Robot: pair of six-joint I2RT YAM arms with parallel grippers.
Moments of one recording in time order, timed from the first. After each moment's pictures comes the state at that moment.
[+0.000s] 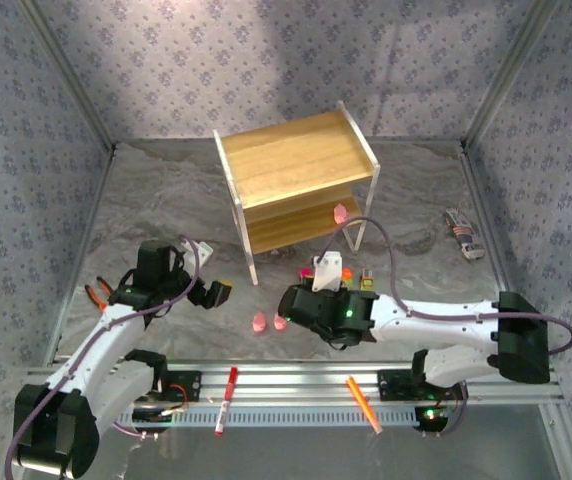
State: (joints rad) left arm -0.23 0.89 0.45 -0.34 0.48 0.26; right arm 1.28 1.29 0.89 -0.64 0.83 1.06
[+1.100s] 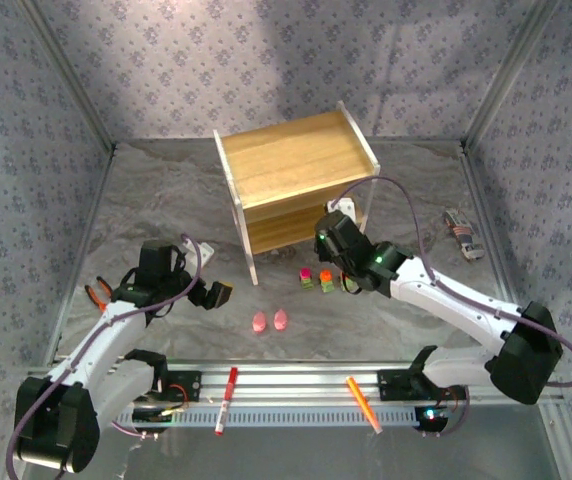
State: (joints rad) left arm -0.23 0.92 0.45 -0.34 0.49 0.26; right arm 0.83 1.26 1.00 -0.48 0.44 0.53
